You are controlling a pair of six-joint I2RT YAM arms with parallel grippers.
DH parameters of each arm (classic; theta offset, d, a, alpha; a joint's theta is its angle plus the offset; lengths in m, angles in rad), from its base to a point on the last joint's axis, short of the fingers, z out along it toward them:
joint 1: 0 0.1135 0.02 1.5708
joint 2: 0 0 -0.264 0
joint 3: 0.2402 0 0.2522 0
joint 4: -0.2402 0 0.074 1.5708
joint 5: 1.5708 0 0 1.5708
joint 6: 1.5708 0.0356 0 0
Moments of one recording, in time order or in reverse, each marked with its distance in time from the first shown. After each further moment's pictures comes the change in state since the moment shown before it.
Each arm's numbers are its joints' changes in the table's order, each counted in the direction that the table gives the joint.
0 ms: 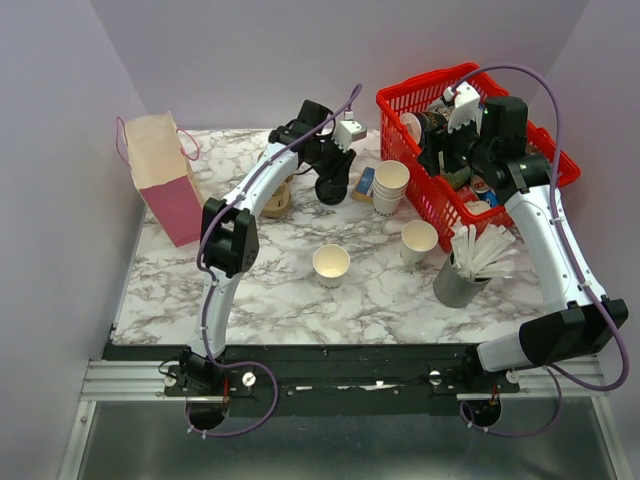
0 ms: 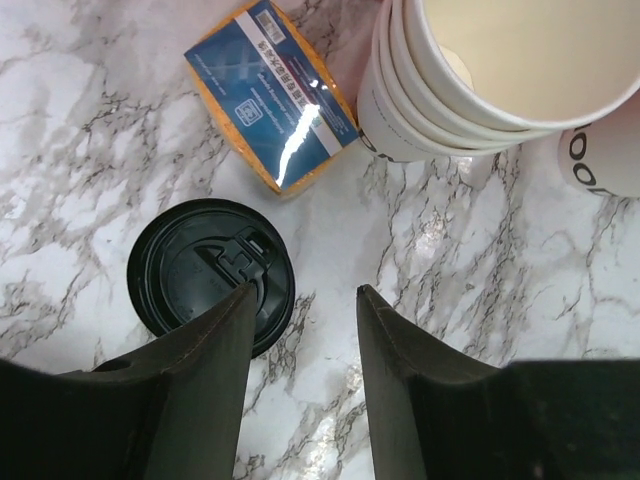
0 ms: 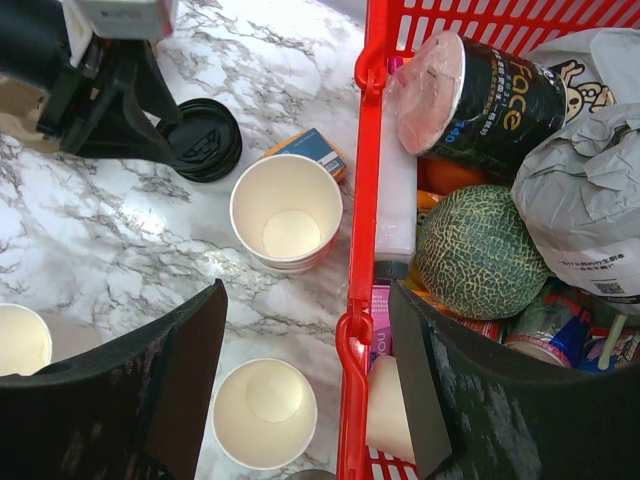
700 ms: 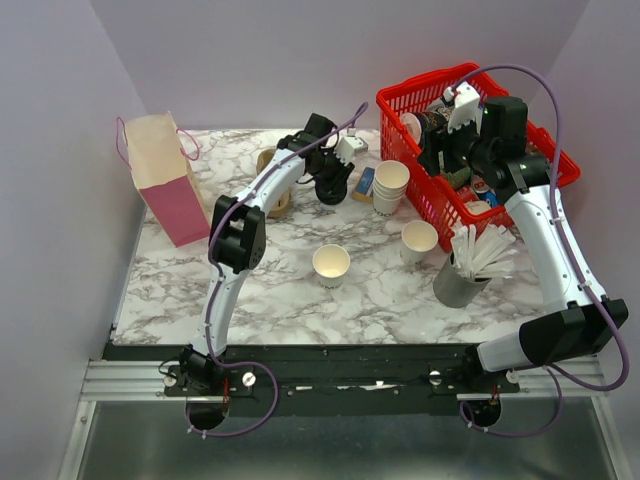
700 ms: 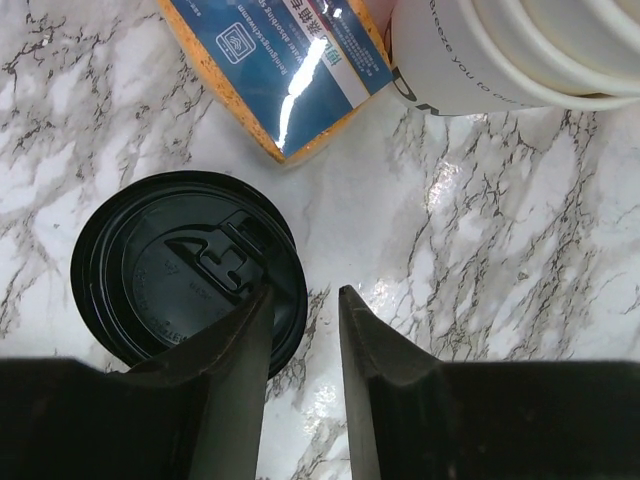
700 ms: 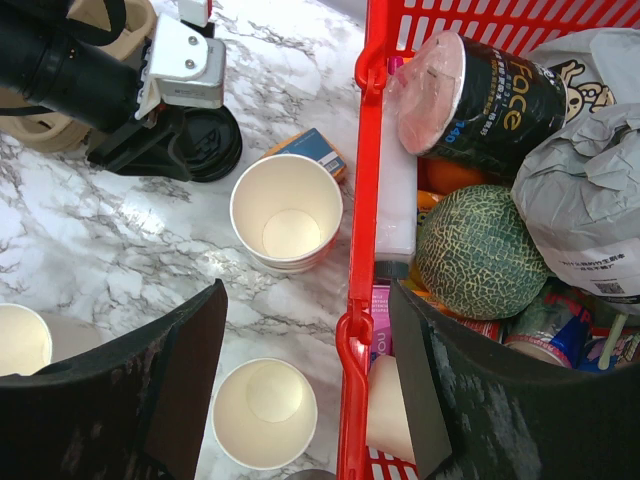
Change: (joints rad) left arm -0.016 -0.105 0.005 -0.028 -0.052 0.055; right arm 0.000 0.000 0.000 0.000 0.000 0.000
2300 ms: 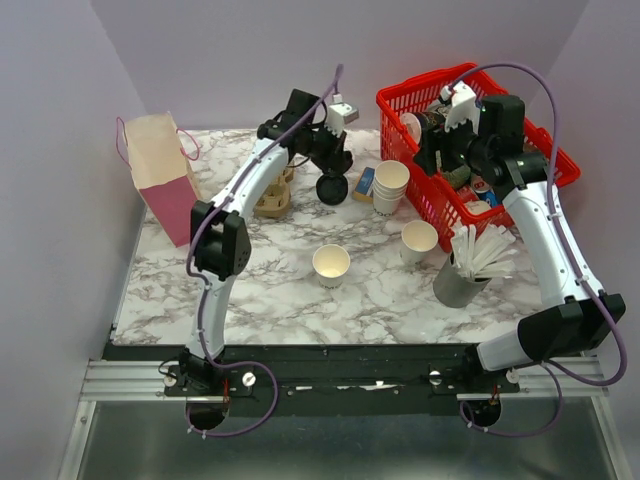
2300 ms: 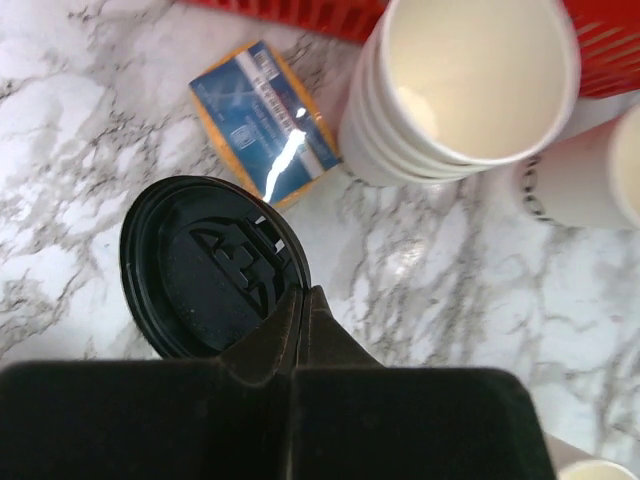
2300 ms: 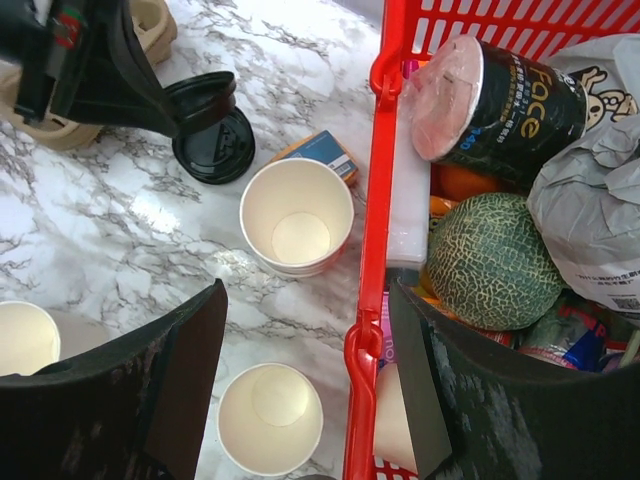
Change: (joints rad) left arm 0.024 0.143 0.011 0.037 0.075 -0.163; right arm 0.000 -0.024 0.014 -0.001 -0.031 -0.001
